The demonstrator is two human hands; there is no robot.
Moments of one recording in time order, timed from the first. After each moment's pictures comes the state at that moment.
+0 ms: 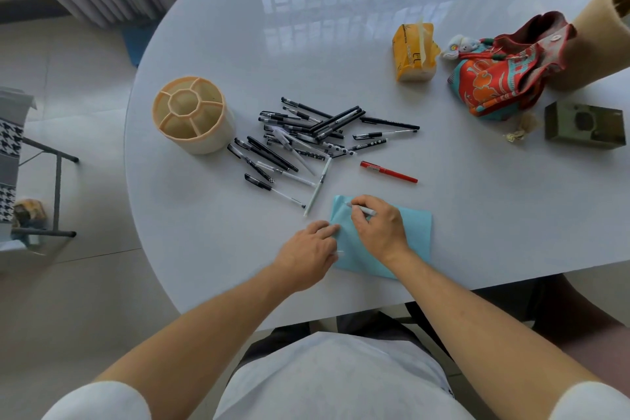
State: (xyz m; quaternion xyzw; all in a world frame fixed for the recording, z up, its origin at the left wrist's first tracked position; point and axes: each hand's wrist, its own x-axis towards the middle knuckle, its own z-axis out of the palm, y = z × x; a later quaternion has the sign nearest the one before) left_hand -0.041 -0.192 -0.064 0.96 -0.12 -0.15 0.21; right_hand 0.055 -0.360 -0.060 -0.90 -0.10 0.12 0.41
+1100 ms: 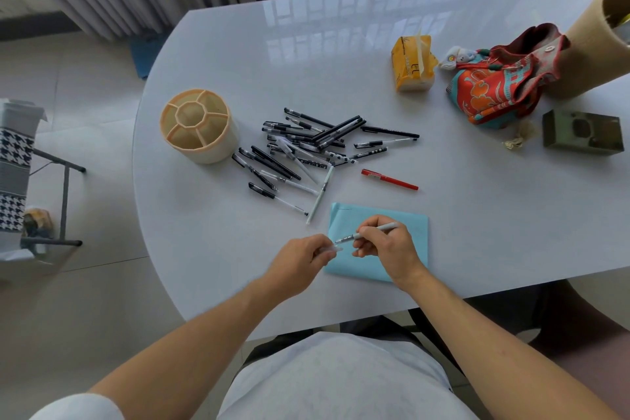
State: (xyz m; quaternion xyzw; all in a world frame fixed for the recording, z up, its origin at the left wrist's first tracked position) left_hand -0.050 -0.180 -0.041 0.89 0.07 -0.18 0.42; right_hand 0.037 -0.377 -0.029 -0.68 0.08 0.33 0.66
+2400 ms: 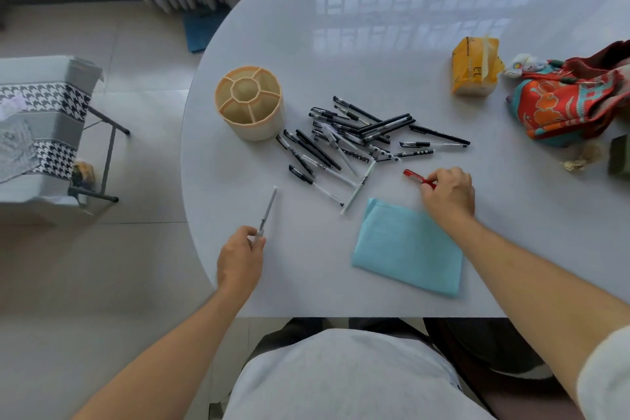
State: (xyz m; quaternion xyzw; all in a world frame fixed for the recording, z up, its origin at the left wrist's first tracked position) left_hand -0.145 -0.085 -0.062 0.81 0.48 -0.07 0.33; right_hand 0.157 -0.372 -0.068 -0.98 -0.07 0.15 0.14
